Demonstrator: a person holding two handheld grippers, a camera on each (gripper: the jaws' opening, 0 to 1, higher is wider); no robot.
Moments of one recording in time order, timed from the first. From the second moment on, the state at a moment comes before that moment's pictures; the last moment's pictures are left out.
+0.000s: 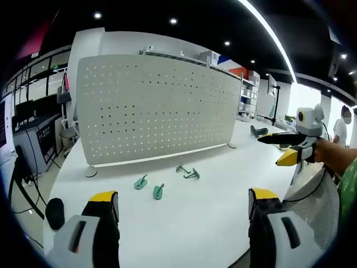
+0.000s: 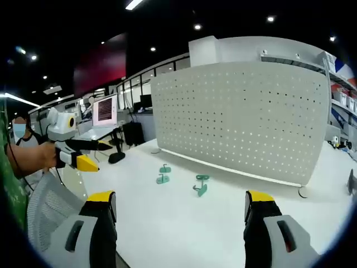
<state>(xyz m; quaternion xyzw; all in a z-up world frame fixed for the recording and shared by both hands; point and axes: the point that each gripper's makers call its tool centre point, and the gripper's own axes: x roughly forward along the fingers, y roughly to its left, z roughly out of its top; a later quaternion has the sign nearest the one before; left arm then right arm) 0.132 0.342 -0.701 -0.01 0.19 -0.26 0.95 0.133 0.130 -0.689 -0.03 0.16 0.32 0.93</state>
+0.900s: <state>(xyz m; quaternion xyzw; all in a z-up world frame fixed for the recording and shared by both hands) 0.131 0.341 -0.702 -0.01 0.19 -0.26 0.95 0.131 0.131 -0.693 -0.03 0.17 0.32 0.93</state>
